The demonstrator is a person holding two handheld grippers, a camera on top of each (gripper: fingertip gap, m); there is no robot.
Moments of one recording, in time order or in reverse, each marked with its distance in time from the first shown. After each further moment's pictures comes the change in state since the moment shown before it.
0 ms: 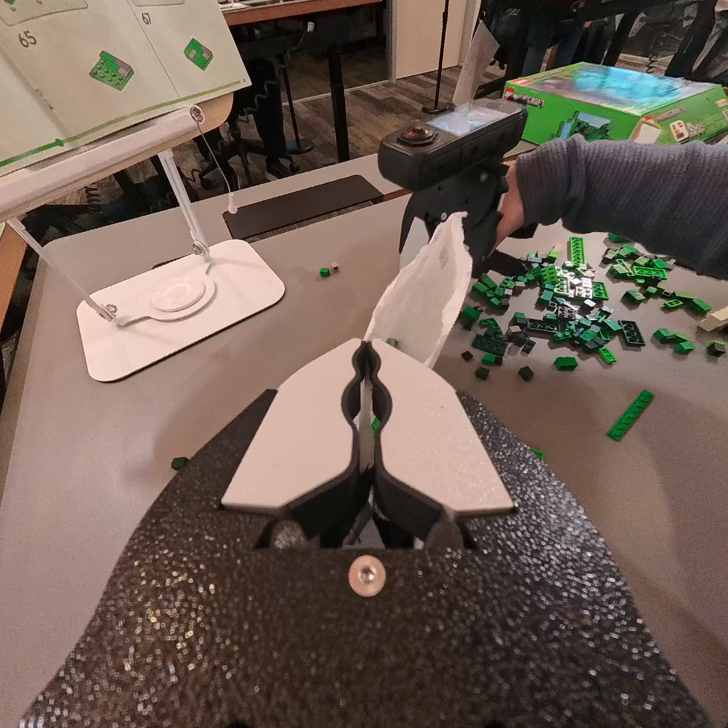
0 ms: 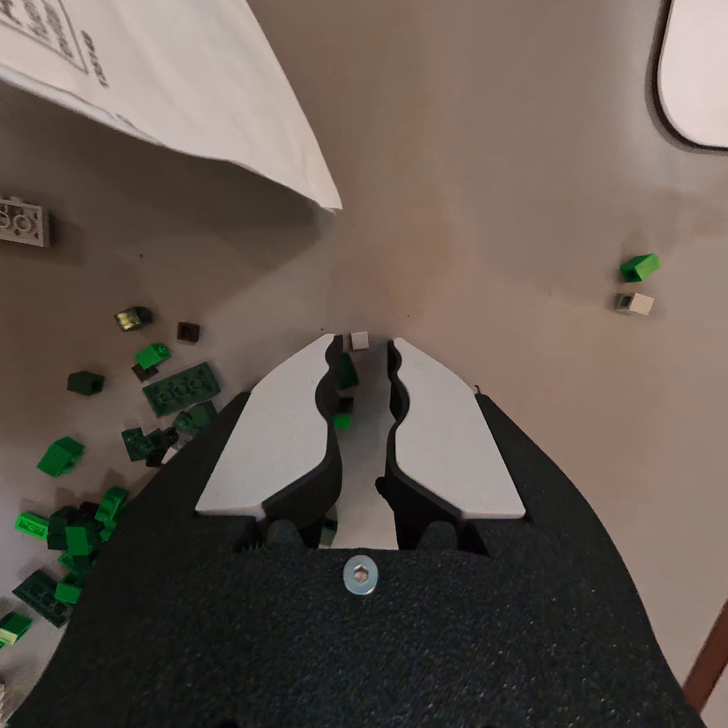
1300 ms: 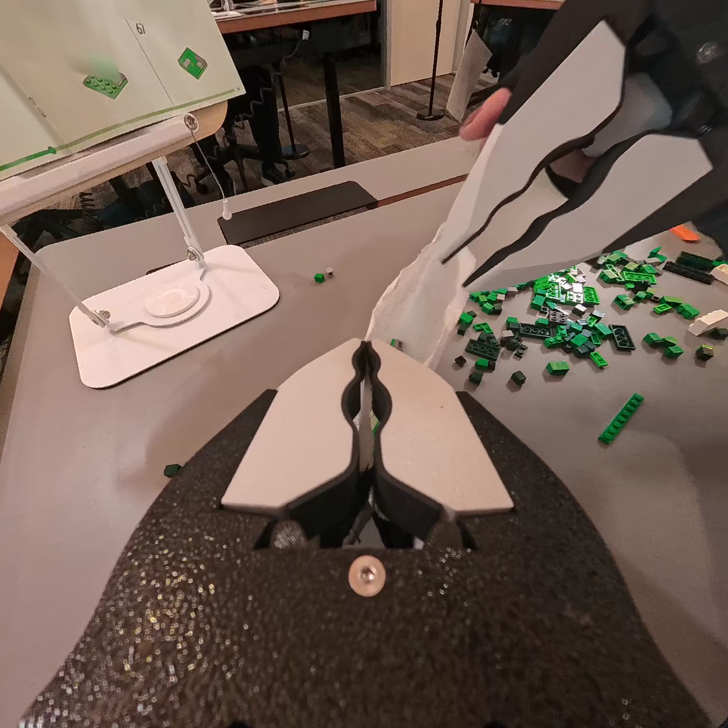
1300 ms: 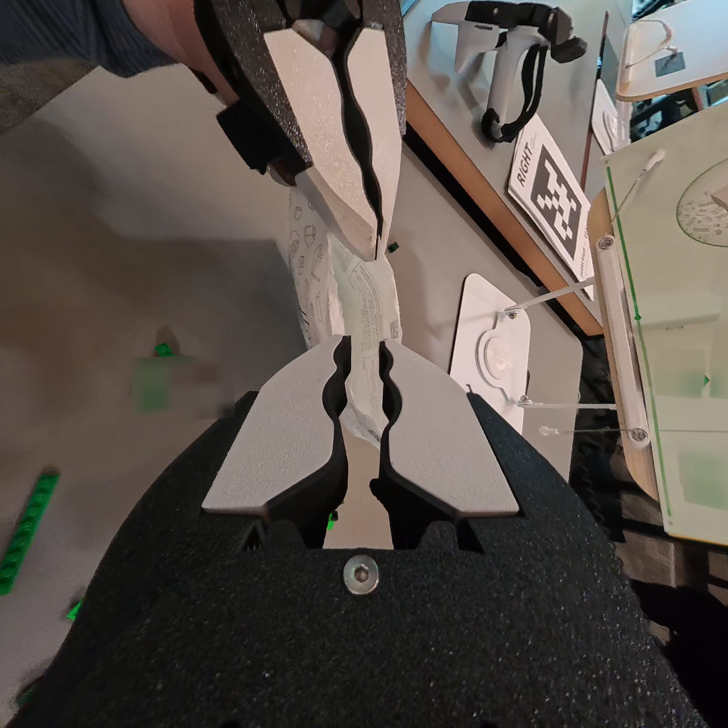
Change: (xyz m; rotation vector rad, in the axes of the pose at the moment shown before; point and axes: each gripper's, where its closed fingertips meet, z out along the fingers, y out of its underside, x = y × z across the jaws) left arm 0.004 -0.003 0.001 0.012 0.012 -0.002; right arm -0.093 -0.135 -0.112 0.396 0.358 -0.475
